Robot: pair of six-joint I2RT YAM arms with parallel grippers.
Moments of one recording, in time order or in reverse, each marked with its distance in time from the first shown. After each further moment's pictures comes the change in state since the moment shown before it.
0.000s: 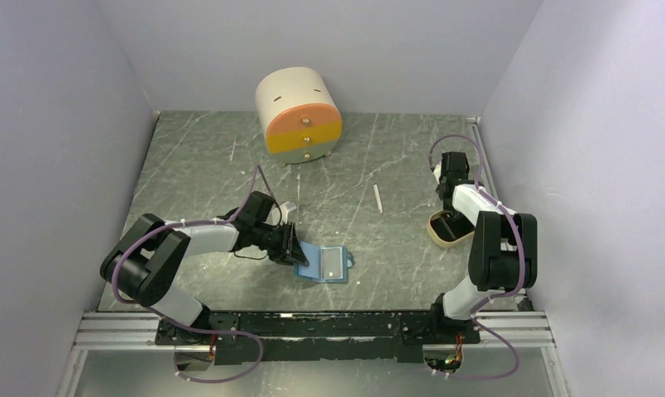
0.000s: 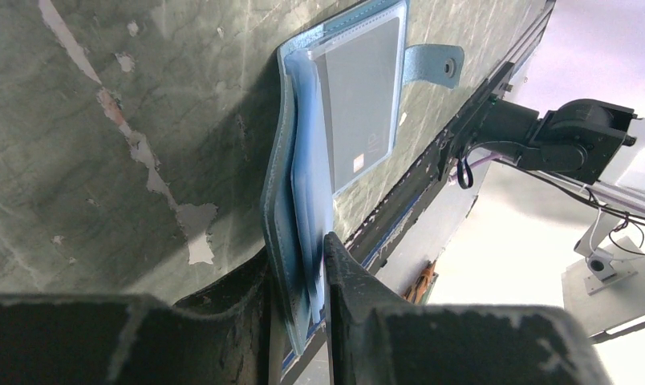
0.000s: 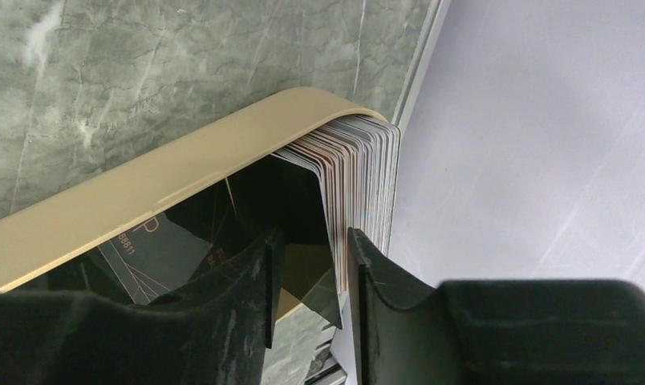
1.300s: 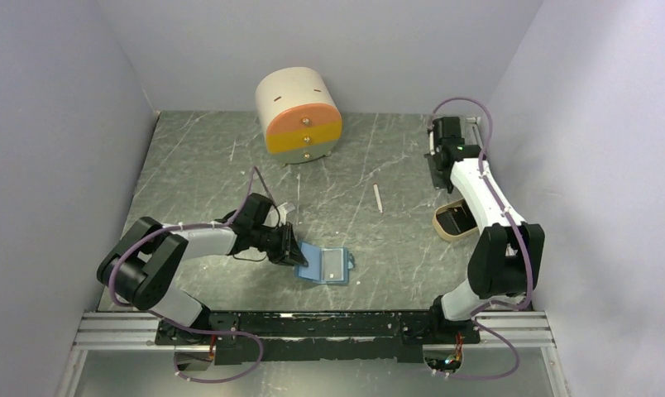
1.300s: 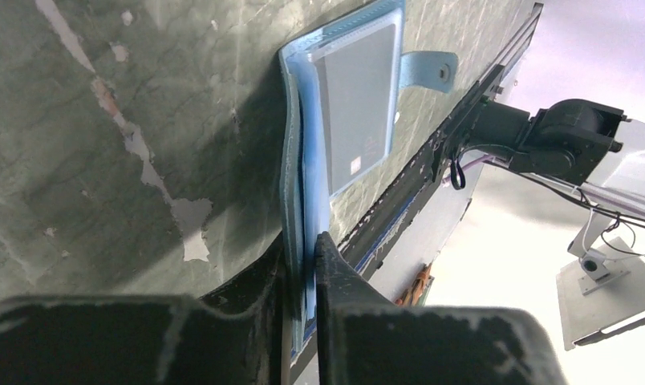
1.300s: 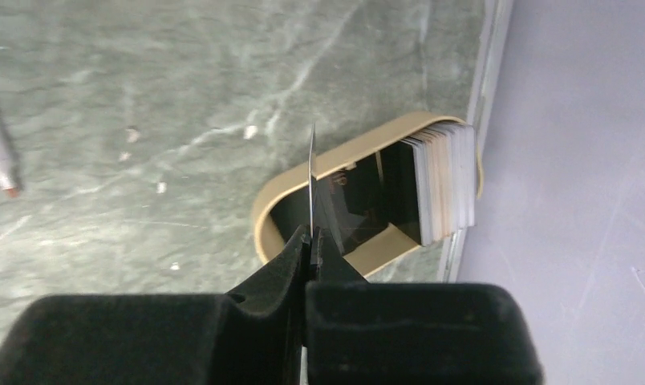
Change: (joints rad) left arm 0.000 -0.025 -0.028 0.043 0.003 -0.026; right arm 0.102 -0.045 0.367 -0.410 -0.202 0.410
